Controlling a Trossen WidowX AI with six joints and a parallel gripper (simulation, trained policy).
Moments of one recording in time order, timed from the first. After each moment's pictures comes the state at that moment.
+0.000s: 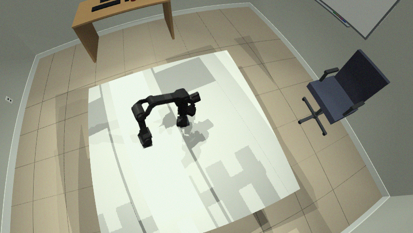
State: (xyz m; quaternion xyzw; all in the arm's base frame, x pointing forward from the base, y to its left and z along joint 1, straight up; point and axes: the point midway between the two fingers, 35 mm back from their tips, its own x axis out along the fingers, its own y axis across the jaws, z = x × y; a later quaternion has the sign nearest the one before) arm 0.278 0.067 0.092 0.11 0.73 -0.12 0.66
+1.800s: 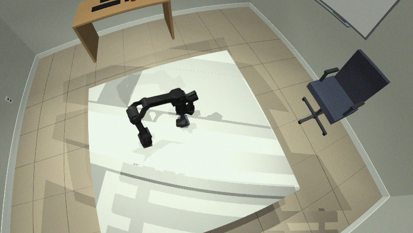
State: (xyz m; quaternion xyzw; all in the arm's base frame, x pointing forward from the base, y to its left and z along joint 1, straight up) arm 0.275 0.058 0.122 0.09 0.70 -0.09 0.70
